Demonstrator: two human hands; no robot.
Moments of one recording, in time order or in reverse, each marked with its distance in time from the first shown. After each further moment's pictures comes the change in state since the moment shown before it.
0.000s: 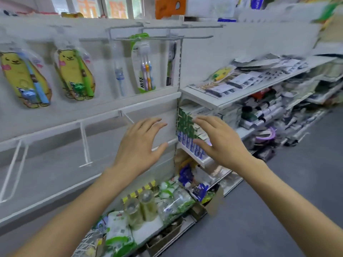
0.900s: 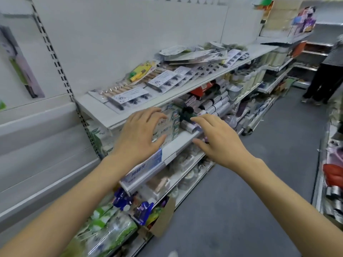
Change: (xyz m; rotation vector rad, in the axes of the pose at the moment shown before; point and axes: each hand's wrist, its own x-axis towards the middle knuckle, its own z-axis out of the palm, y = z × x) left_hand 0.285 0.249 0.227 -0.074 -0.057 0.190; right_hand -0.035 0.399 -0.022 -0.109 -0.085 0.203
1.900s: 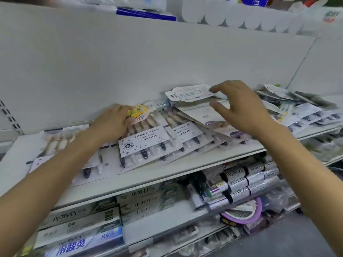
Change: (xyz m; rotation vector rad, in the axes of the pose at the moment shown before) left_hand 0.330 -0.165 0.113 0.115 -0.182 -0.725; right_hand 0.425 0.292 0.030 0.215 0.147 -0.367
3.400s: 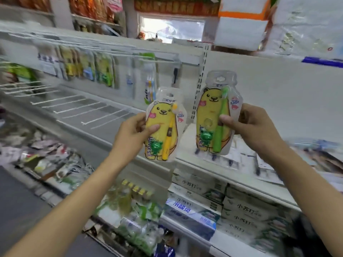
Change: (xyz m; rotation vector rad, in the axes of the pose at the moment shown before) left_hand -0.359 -0.091 -0.108 -0.882 0.851 -0.301; right_hand 0.005 -0.302 0.018 1.186 -0.334 -0.321
